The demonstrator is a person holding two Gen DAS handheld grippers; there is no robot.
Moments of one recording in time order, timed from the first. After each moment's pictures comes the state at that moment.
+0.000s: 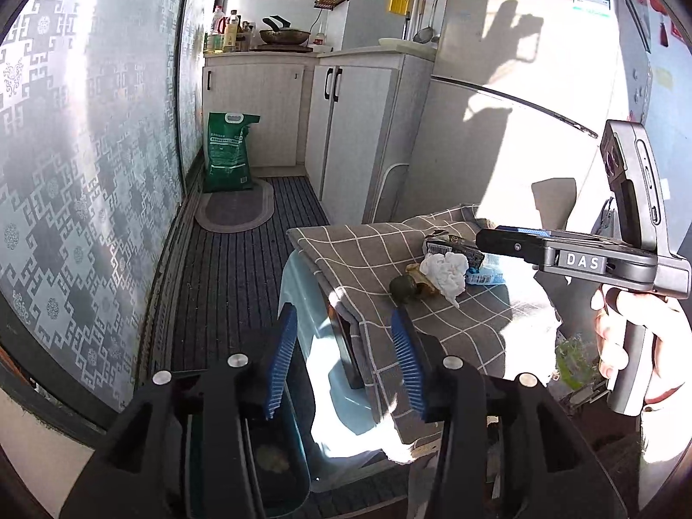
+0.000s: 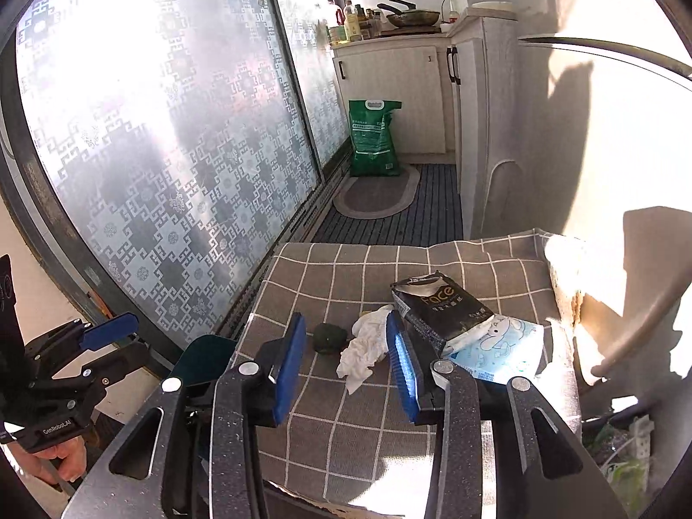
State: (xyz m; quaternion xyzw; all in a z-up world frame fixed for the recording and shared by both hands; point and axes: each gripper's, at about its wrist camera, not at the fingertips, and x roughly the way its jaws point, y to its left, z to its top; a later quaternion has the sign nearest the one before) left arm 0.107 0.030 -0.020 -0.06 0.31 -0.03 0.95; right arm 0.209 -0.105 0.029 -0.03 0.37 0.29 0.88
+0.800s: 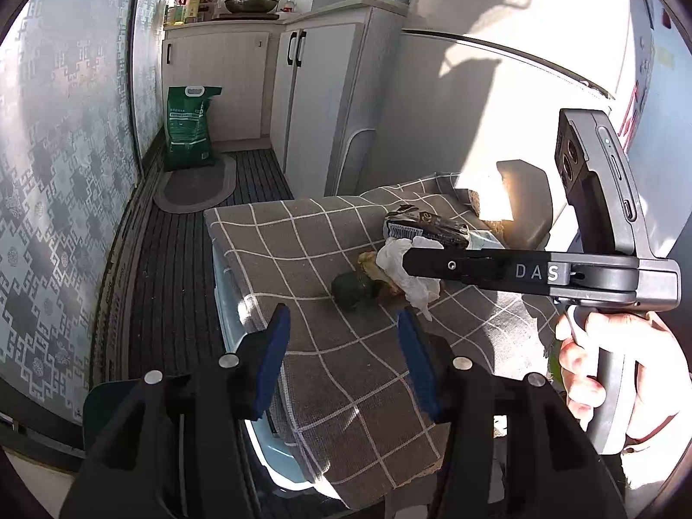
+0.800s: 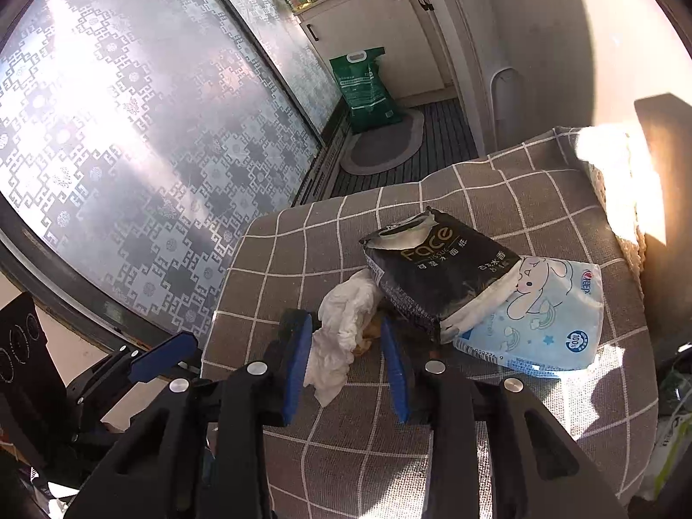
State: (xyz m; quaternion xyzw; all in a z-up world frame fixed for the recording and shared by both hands) left arm 0.178 -0.015 -0.061 -0.06 0.36 -0.08 0.93; right arm 0.260 -0.115 -0.029 0.07 0.46 0.30 0.83
